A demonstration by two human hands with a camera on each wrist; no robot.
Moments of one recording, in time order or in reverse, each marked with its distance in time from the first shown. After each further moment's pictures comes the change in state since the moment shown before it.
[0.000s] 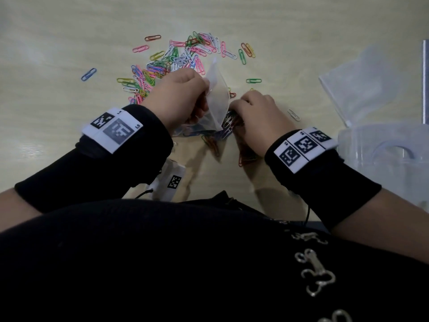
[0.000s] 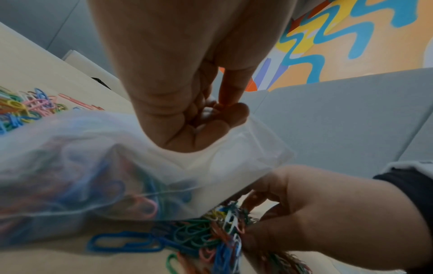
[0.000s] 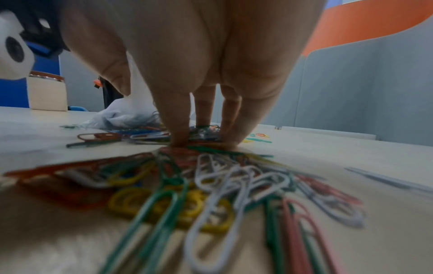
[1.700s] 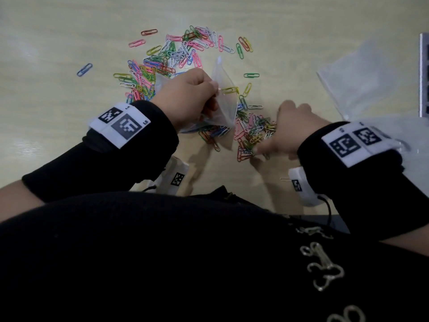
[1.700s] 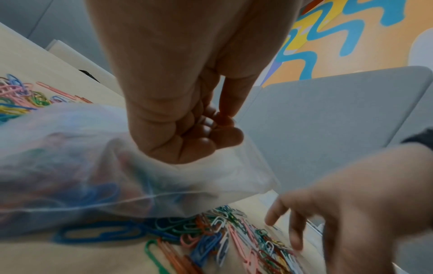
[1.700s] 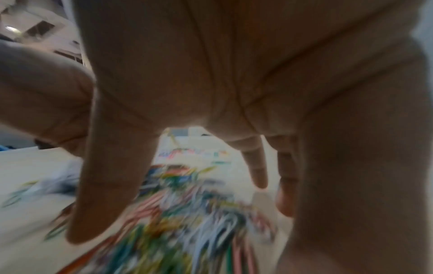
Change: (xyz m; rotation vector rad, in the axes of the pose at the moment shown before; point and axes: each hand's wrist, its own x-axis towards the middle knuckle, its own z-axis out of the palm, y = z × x) left_hand -0.001 -0.005 0.010 0.110 -0.063 0.013; right_hand -0.032 0.014 -0.035 0.052 -0.331 0.577
